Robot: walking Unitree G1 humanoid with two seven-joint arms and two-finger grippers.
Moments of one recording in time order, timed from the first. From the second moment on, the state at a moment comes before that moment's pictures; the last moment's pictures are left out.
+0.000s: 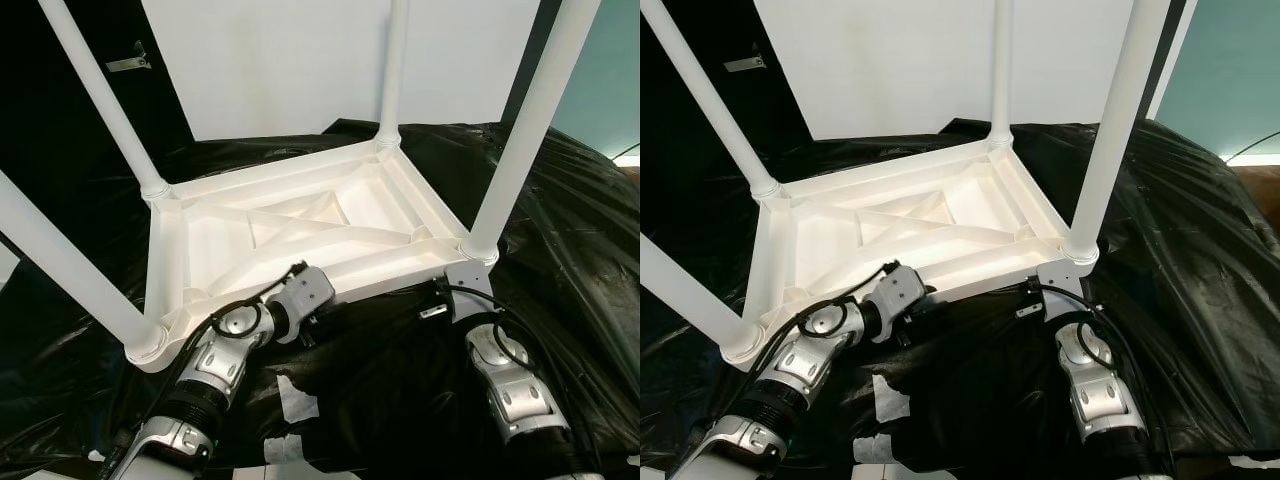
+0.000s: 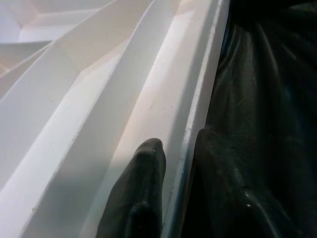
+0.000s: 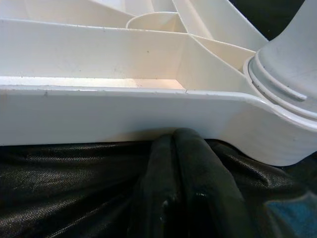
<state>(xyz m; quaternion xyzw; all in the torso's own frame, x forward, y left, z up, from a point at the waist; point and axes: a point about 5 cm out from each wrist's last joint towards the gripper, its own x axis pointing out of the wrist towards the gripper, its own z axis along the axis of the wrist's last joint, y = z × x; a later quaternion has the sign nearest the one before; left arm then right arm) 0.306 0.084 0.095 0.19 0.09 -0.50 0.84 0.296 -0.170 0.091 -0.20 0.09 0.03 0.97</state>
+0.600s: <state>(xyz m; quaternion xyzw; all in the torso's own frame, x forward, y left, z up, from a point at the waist) 0.307 0.029 0.103 0.07 0.08 -0.47 0.88 0.333 -0.199 0.096 -0.25 0.11 0.03 0.96</state>
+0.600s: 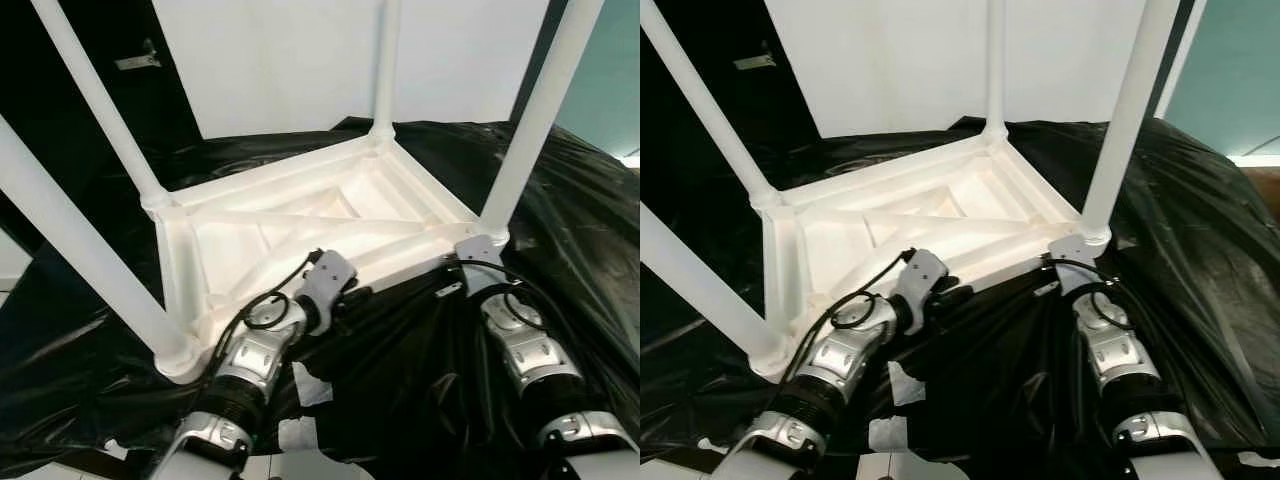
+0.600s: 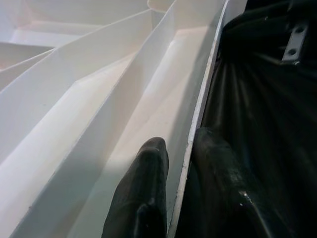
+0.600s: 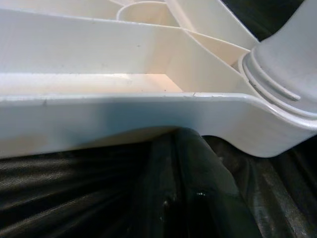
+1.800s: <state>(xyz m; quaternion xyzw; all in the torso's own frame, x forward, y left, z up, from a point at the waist) 0.245 0.112 0.107 -0.07 -0.03 -0.45 0.89 0.315 -0.173 0.093 -0.22 0.08 0.02 0.97</state>
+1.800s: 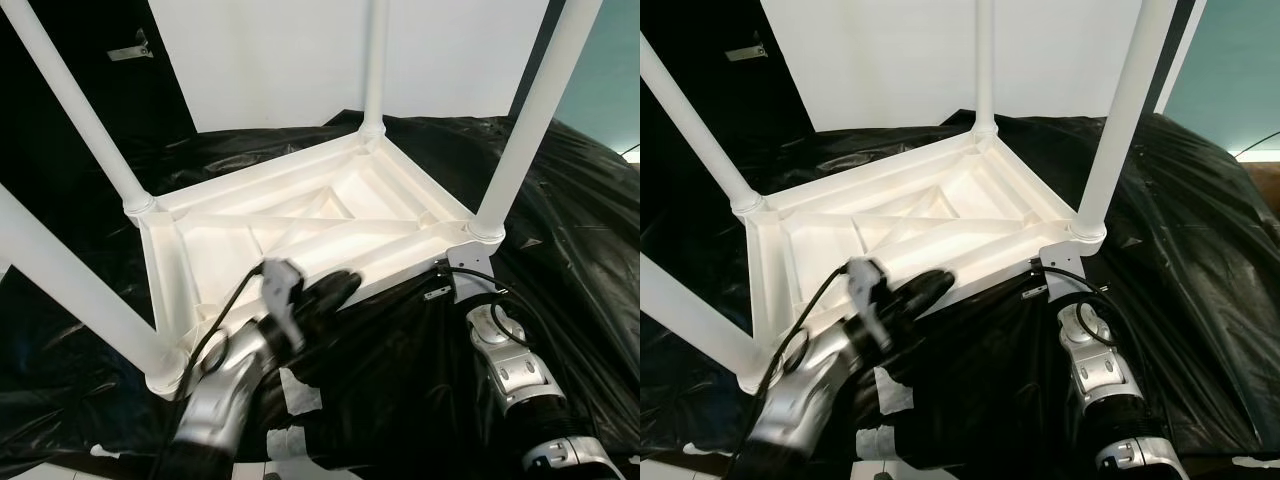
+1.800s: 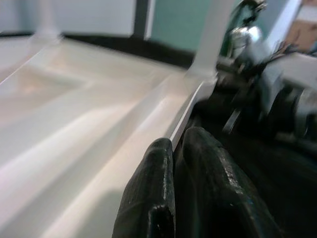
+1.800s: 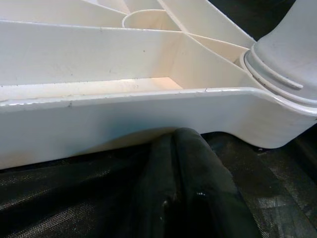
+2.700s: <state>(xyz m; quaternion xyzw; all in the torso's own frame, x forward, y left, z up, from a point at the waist) 0.271 0.120 0.108 0.17 0.03 -0.38 0.91 0.320 -0.166 0.090 -0.23 0.09 0.04 0.97</state>
